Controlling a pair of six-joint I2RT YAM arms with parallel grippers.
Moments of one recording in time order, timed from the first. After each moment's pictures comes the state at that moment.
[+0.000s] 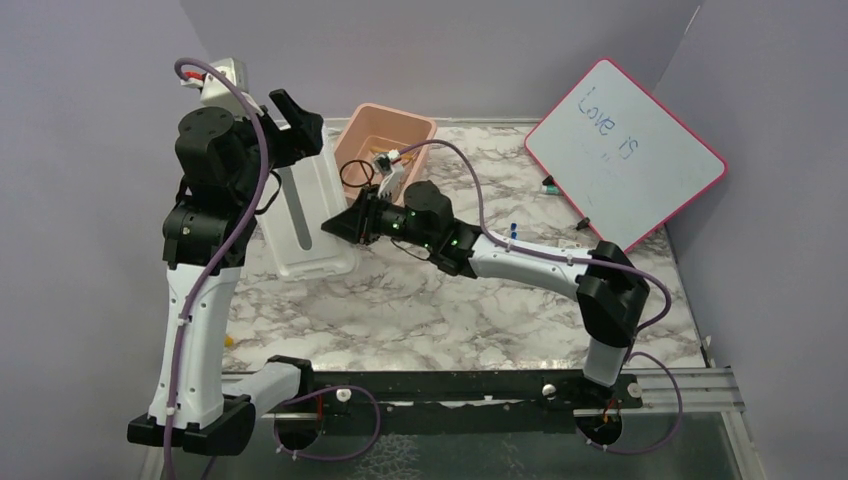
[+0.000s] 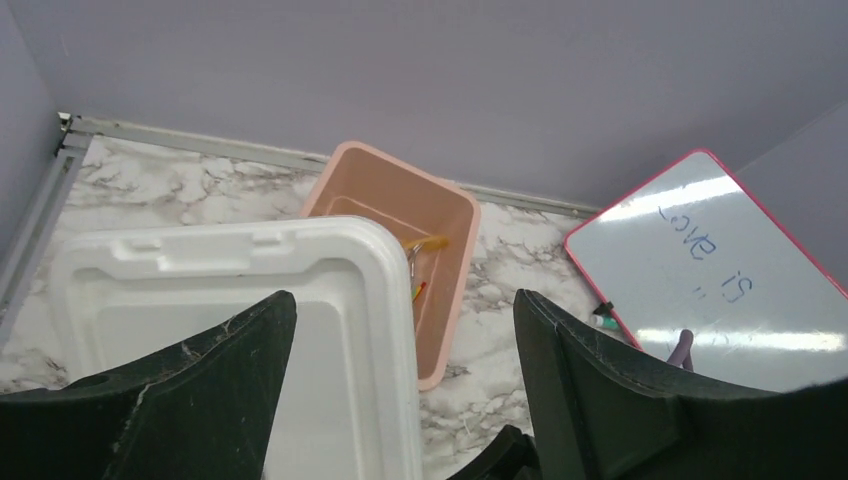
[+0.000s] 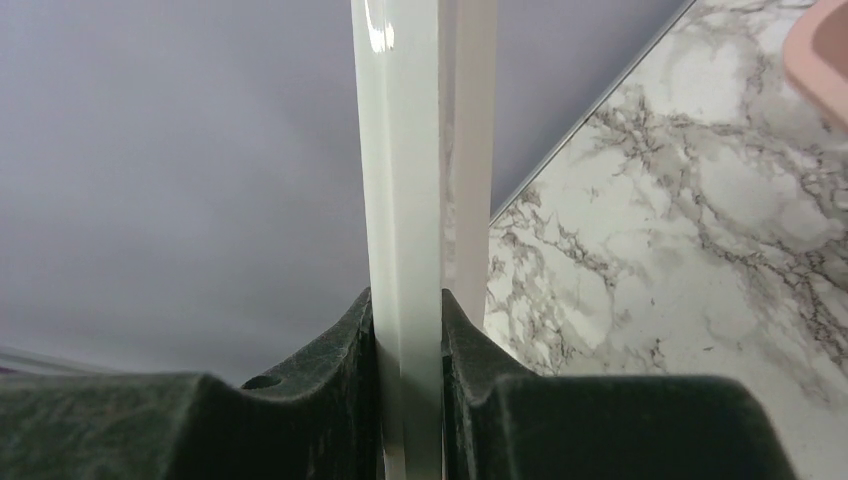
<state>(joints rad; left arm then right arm) -0.16 1.09 1.61 -0.63 0.00 -0.38 1.03 1.82 1.38 0.44 -0.18 0.77</state>
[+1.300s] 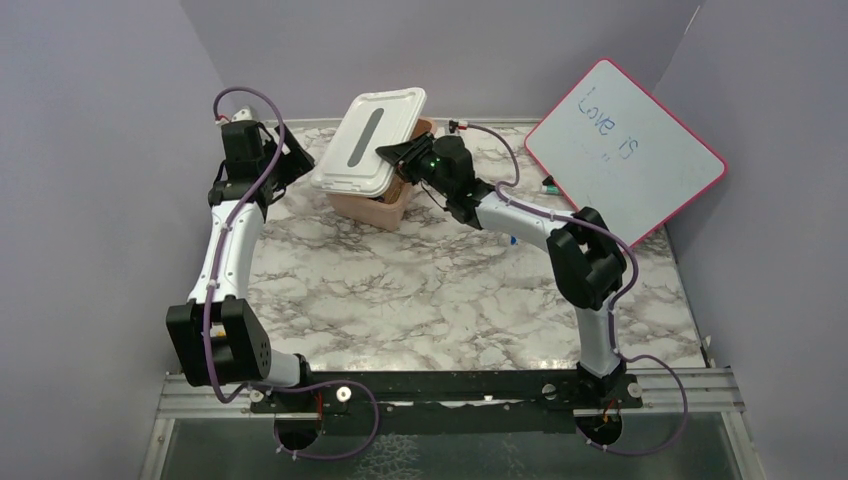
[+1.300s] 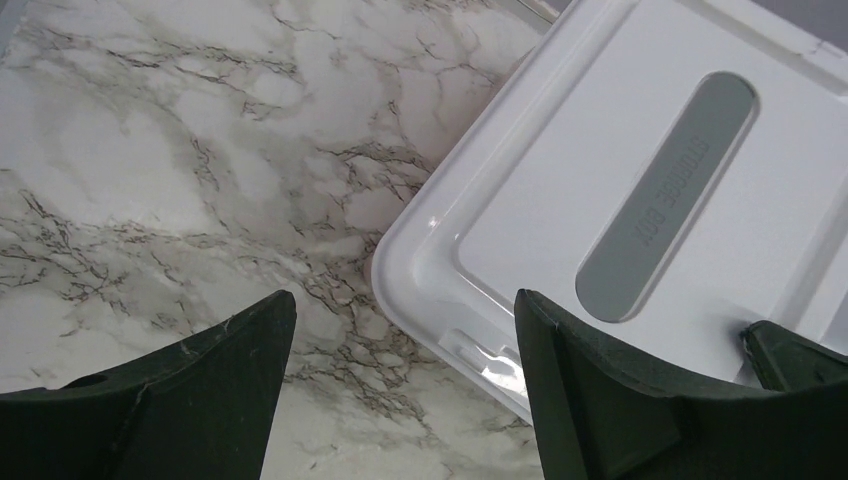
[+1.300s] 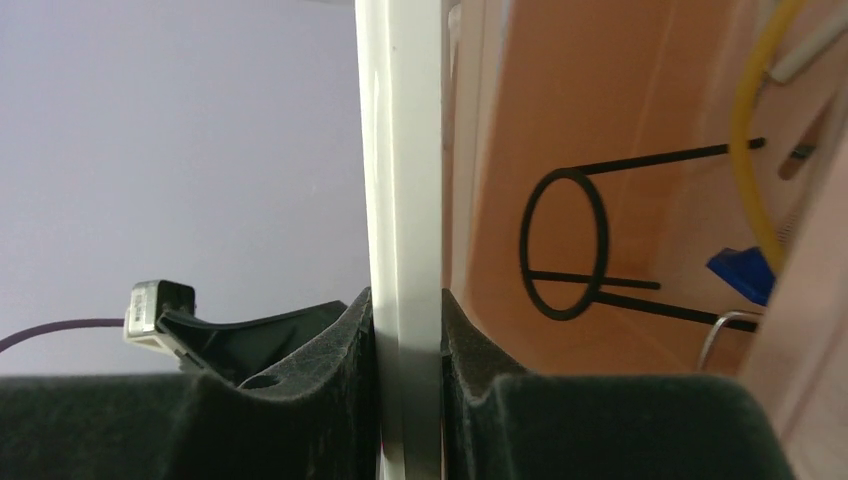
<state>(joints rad) 0.12 1.40 1.25 -0.38 0.12 -0.48 0.71 2.04 1.54 0.43 0.01 1.30</state>
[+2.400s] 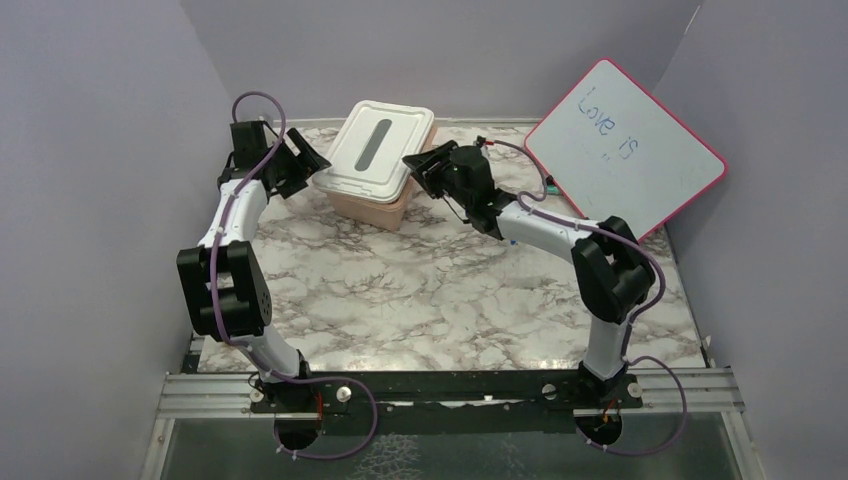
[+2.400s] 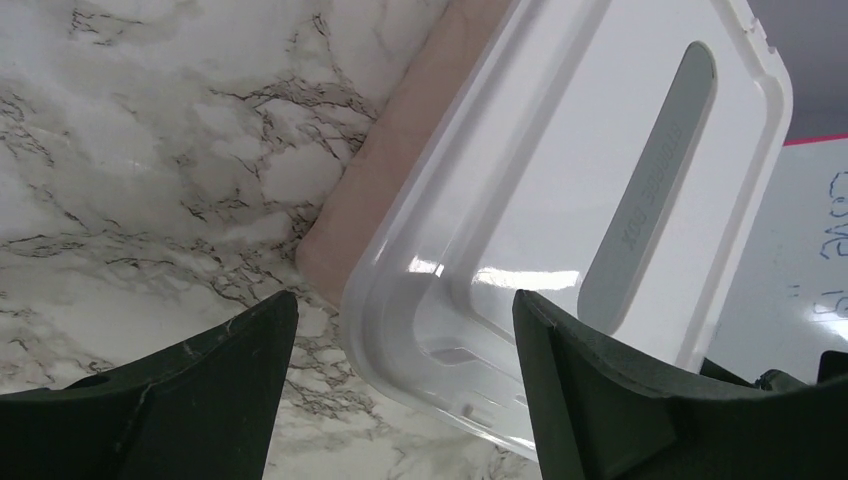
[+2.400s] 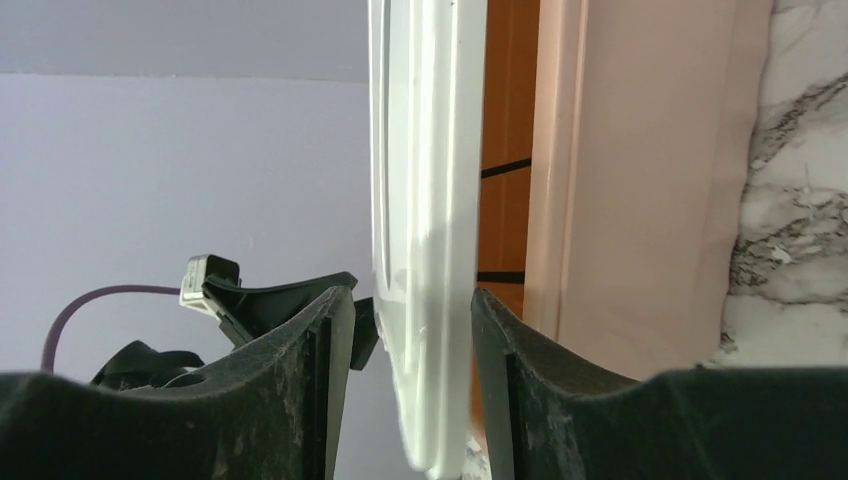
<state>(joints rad) 0.16 1.66 1.32 -0.33 0.40 -0.56 0.67 1.90 1.33 0.34 0.13 1.34</state>
